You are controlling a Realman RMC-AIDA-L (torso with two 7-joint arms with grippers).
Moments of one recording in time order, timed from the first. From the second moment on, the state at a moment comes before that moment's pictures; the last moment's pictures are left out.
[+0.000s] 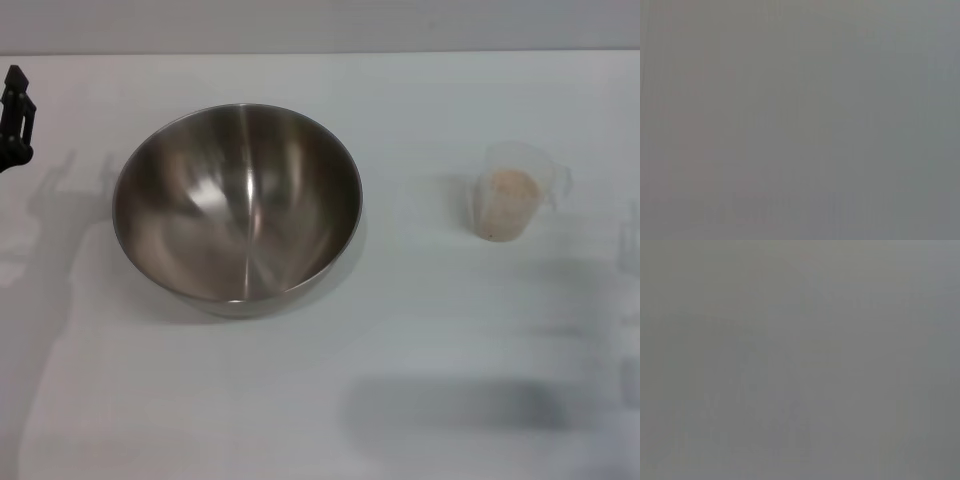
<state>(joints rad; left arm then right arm) -0.12 -2.06 -1.31 -0.64 2.89 1.02 -0.15 0.18 2.09 0.32 0.45 -1.61 -1.52 -0.36</state>
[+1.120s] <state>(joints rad) -0.02 -2.06 -1.41 -1.78 2.88 -0.63 -0.04 0.20 2.09 0.32 0.43 -1.61 -1.49 -0.36</state>
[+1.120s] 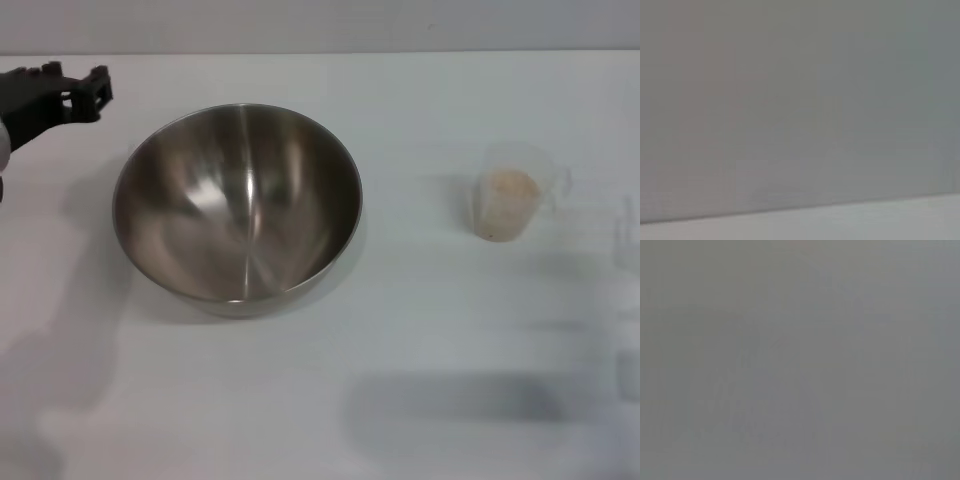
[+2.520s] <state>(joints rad) -0.30 -2.07 -1.50 -1.49 2.81 -1.06 -0.03 0.21 2.08 0.29 0.40 -1.62 -1.51 -0.37</state>
